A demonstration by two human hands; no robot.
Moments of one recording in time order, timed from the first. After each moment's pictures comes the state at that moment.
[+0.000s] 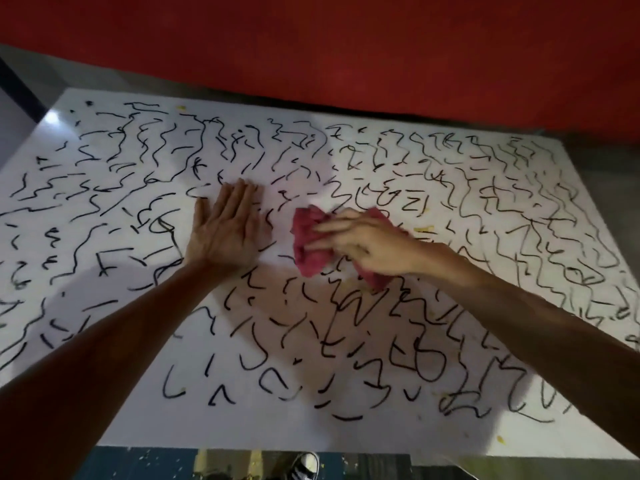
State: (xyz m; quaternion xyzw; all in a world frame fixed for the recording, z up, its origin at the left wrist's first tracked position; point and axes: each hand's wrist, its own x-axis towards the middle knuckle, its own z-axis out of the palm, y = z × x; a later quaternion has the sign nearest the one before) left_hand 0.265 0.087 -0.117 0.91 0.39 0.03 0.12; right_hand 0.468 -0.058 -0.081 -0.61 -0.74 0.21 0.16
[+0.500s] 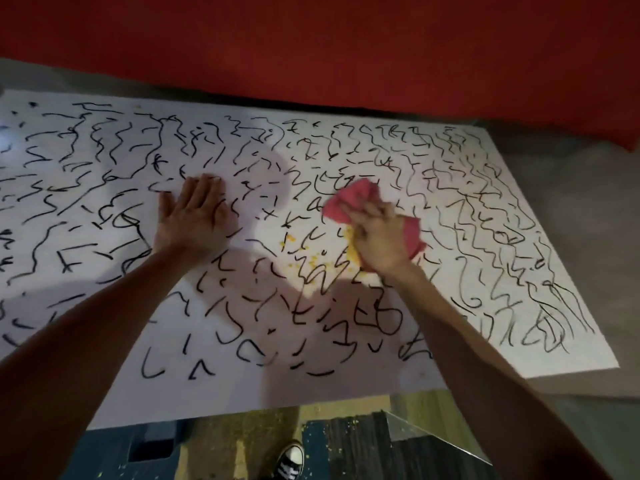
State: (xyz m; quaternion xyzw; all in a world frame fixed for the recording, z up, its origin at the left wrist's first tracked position) left_hand 0.265 0.091 -0.119 0.92 0.38 0.01 0.08; right_hand 0.466 -0.119 -0.105 -0.88 -0.45 0.06 0.17
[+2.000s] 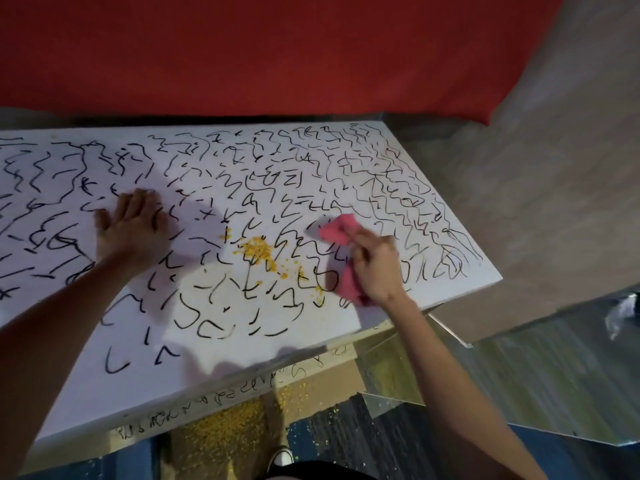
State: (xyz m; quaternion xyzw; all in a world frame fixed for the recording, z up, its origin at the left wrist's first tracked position) left_hand 0.262 0.087 -0.112 0.93 0.35 0.06 0.10; right_hand 0.415 -0.246 -0.087 -0.90 -0.32 -0.02 0.31
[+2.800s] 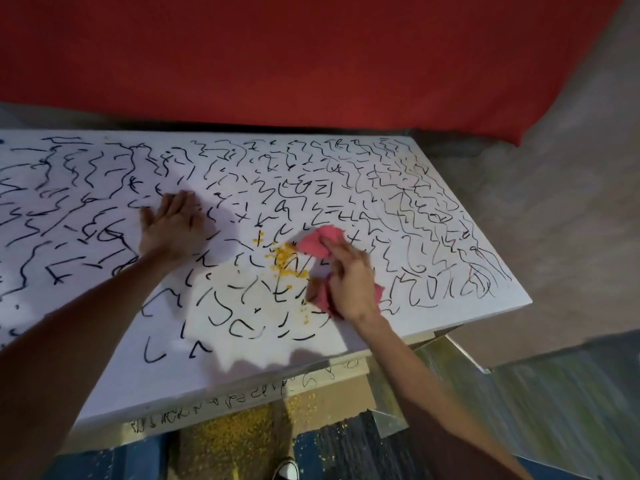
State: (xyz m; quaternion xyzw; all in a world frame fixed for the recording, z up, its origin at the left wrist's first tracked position) left_hand 0.260 0.091 -0.112 0.92 0.35 0.06 0.14; right_hand 0.362 -0.185 -0.084 -0.89 -0.30 0.06 0.34
